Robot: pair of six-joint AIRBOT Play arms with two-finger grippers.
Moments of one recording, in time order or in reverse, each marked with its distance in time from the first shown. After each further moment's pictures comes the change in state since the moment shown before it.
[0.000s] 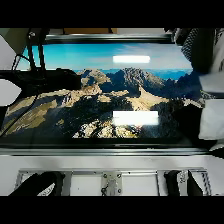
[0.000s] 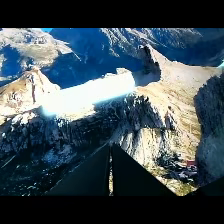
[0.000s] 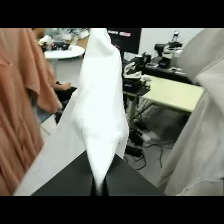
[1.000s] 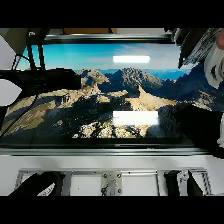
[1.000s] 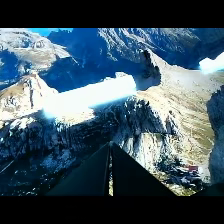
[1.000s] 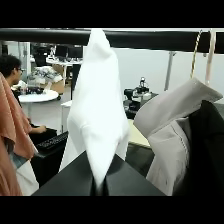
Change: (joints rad) left arm 0.000 0.000 0.000 0.003 0.006 0.000; right arm -0.020 0.000 0.126 -0.094 -0.036 0.070
